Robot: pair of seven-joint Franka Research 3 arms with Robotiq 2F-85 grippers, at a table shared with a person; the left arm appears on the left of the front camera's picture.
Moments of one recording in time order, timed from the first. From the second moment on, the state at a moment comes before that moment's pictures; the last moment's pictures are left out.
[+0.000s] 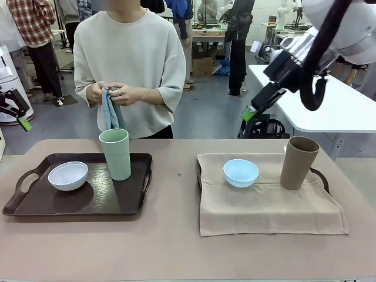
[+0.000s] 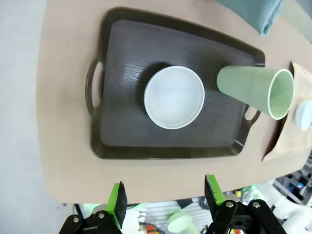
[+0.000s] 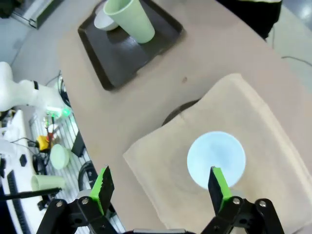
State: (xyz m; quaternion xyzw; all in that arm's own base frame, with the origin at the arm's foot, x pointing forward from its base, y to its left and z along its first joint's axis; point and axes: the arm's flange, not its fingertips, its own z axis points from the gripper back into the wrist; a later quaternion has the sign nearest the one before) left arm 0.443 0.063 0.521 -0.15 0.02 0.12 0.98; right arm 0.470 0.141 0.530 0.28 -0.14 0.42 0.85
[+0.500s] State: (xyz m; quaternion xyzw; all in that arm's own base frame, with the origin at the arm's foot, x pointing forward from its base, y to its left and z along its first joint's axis) left arm 0.445 0.064 0.519 -0.15 0.02 0.12 0.98; right arm 0.474 0.143 0.534 0.29 -0.14 0.42 0.85
